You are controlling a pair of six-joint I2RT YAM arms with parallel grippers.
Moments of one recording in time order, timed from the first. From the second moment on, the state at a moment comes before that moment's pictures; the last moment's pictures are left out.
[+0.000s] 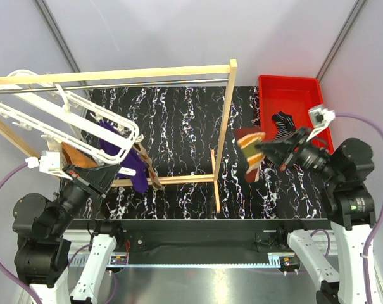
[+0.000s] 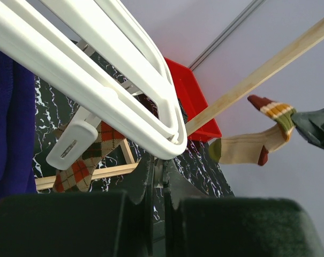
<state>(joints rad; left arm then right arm) -0.05 0.38 1.23 -0.87 0.41 -0.66 0.11 0.71 1.27 -0.57 -0.66 0.48</state>
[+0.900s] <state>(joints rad) -0.05 0.37 1.22 -0.84 0.43 -0.71 1.16 1.05 1.14 -0.27 -0.63 0.42</state>
